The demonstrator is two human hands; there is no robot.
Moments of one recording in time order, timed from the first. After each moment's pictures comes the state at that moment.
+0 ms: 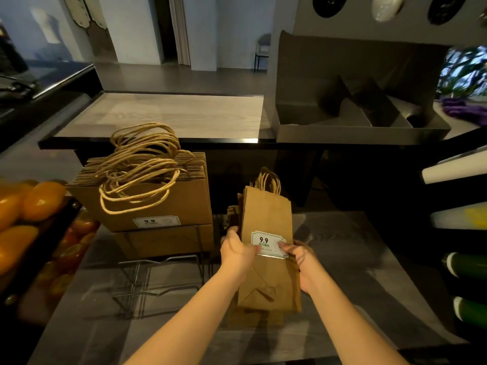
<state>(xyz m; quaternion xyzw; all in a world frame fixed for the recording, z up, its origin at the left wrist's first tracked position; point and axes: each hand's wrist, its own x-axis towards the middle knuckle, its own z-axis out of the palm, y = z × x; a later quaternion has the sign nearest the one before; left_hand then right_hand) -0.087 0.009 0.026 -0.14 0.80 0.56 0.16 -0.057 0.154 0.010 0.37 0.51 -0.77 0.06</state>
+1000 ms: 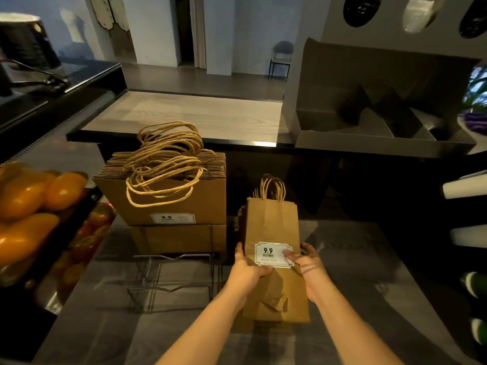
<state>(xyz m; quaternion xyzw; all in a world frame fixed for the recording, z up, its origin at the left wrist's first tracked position) -0.063 -0.011 0.001 -0.14 0.67 0.68 0.26 -0.062 0.142 -0.001 0.33 0.58 -0.75 0.02</state>
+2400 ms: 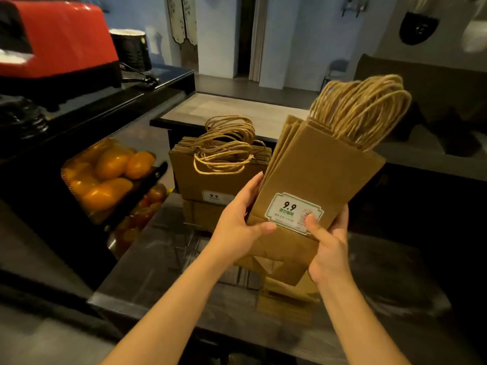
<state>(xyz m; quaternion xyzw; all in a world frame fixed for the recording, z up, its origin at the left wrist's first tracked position) -0.009 -0.094 0.127 0.10 0.75 0.66 -0.04 -0.010 0.071 0.107 0.03 0.53 -0.84 -0.12</state>
